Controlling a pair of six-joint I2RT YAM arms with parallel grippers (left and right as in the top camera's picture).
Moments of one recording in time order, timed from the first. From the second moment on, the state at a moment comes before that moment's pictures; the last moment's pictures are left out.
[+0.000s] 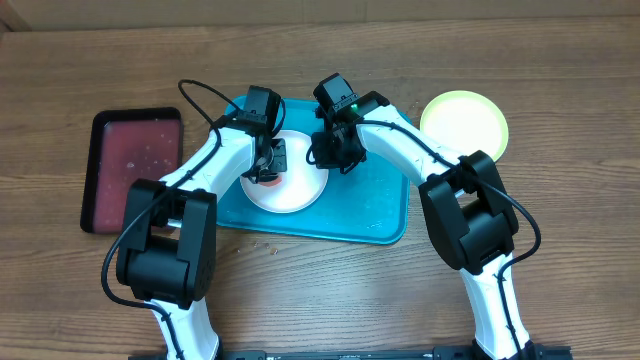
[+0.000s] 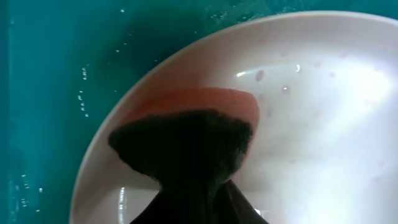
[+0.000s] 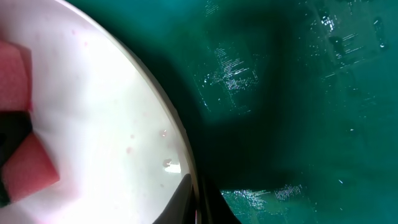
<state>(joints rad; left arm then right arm) -0.25 1.99 1.30 -0.64 -0.09 -0.31 0.55 2.29 1.78 -0.83 -0.23 0.38</state>
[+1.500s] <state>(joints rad) -0.25 2.01 1.43 -0.81 -0.04 -0.29 0.55 2.29 1.78 -0.83 -0.22 0.39</state>
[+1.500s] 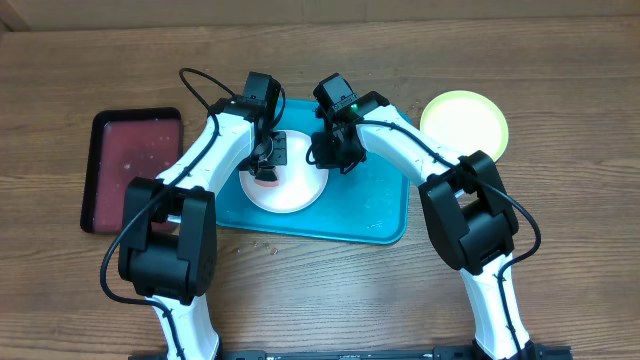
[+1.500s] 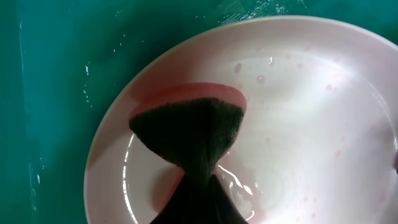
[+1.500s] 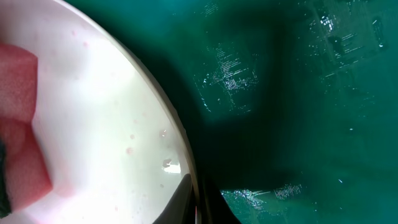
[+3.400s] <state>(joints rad) -0.24 2.07 1.44 -0.69 0.10 -0.30 0.56 2.29 1.78 -0.83 -0.22 0.40</state>
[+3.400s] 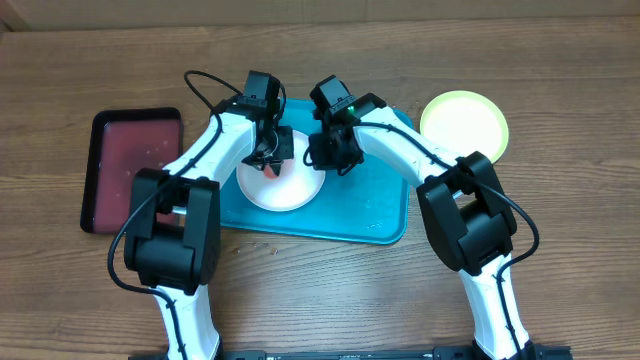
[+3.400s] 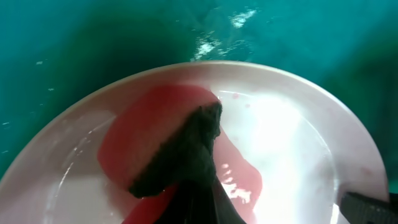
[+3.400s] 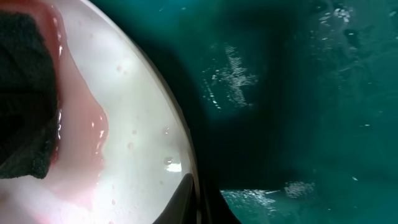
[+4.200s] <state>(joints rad) -0.25 2.09 1.53 -0.88 0.21 -0.23 0.56 2.29 1.78 -0.83 -0.22 0.40</state>
